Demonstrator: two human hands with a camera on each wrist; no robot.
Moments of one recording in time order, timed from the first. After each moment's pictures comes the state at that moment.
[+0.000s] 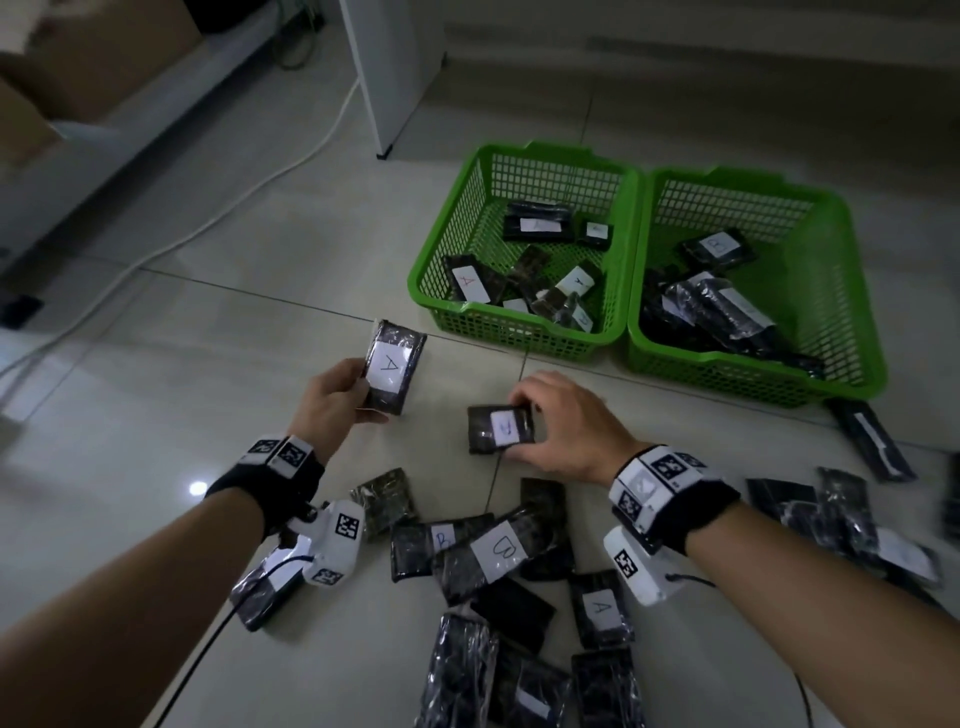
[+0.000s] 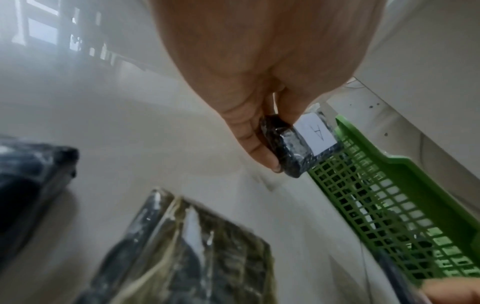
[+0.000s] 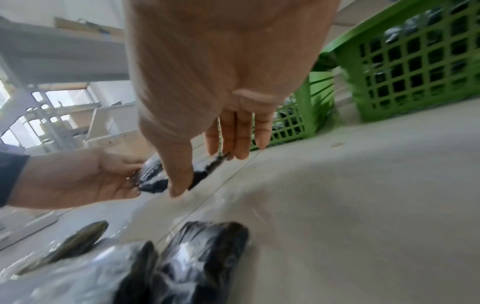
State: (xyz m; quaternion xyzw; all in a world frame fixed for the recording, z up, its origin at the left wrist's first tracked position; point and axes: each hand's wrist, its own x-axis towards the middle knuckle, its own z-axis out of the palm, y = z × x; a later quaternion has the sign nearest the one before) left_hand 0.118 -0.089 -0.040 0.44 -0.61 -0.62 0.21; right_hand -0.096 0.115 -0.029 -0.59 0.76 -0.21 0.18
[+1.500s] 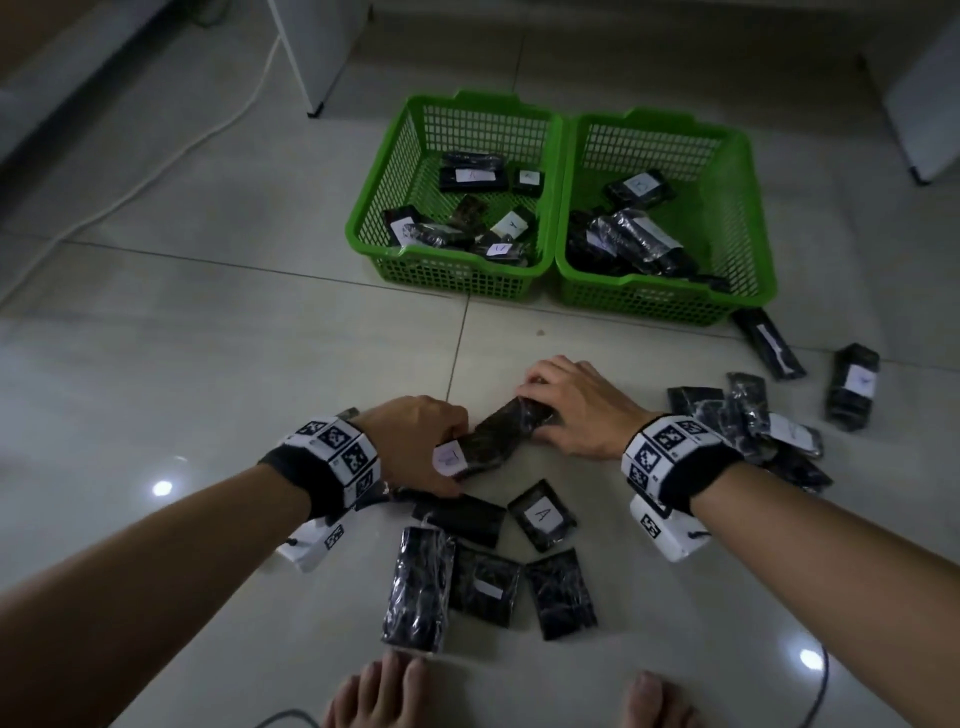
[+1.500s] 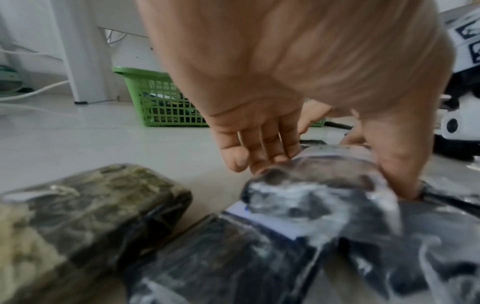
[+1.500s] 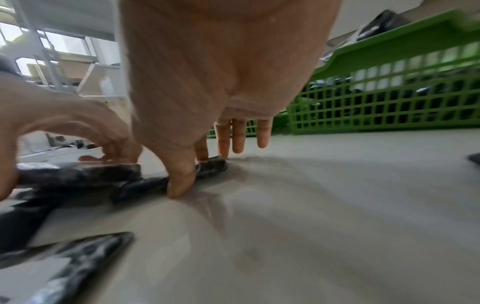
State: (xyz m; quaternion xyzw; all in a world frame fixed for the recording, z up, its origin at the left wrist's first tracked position) left_hand 0.086 0.040 -0.011 0.07 -0.95 -0.19 -0.23; right_hand -0.107 0.218 -0.041 -0.61 0.76 -0.06 0.19
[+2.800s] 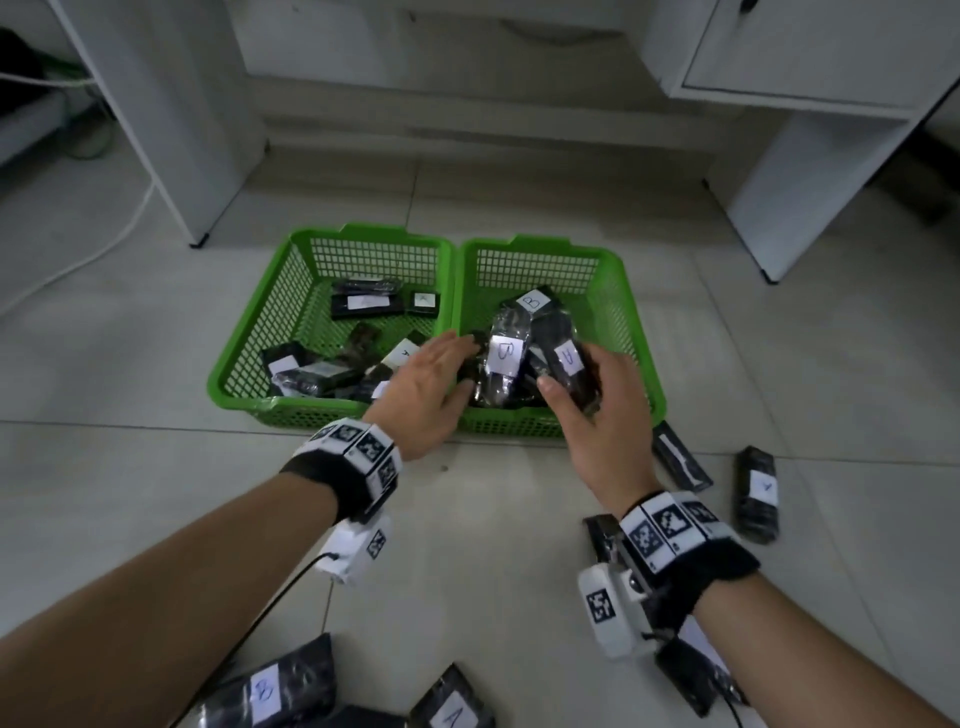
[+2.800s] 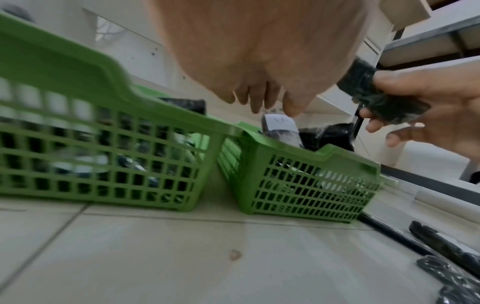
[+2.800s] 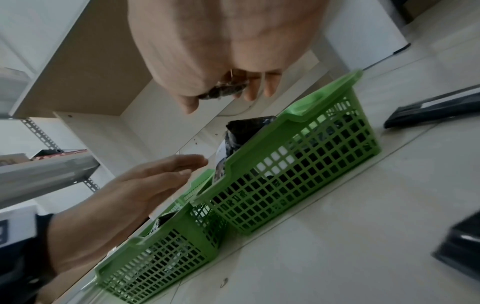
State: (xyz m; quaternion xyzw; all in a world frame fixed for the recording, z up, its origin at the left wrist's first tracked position) left_hand -0.129 0.021 0.010 0.06 -0.96 -0.25 0.11; right_hand -0.213 0.235 0.025 -0.27 0.85 -0.44 -0.06
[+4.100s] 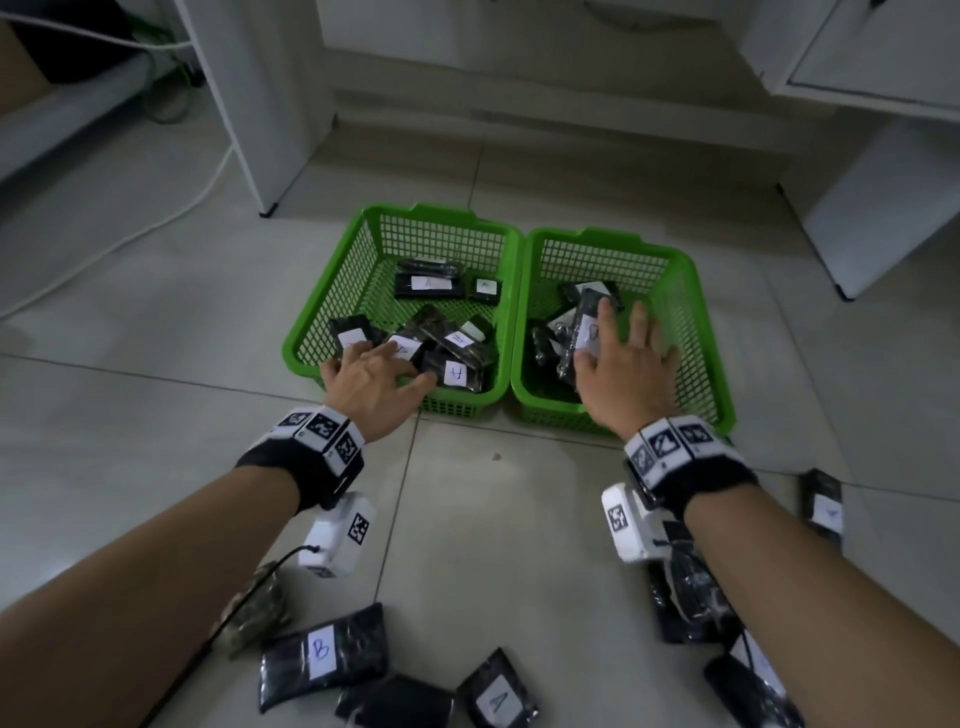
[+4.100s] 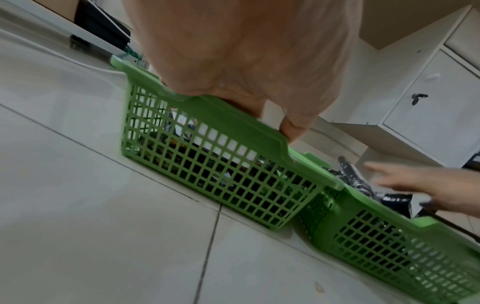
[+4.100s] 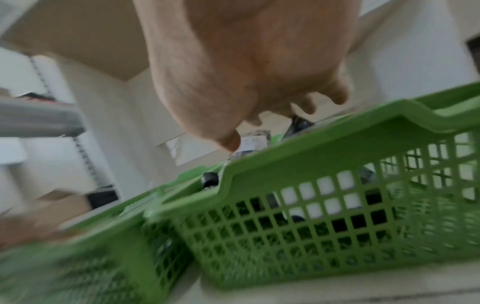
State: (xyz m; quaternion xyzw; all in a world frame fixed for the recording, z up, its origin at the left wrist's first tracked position) left_hand -0.057 -0.053 0.004 0.33 -0.92 -0.20 -0.03; right_hand -0.251 0.161 0.029 -0.26 0.96 -0.05 0.08
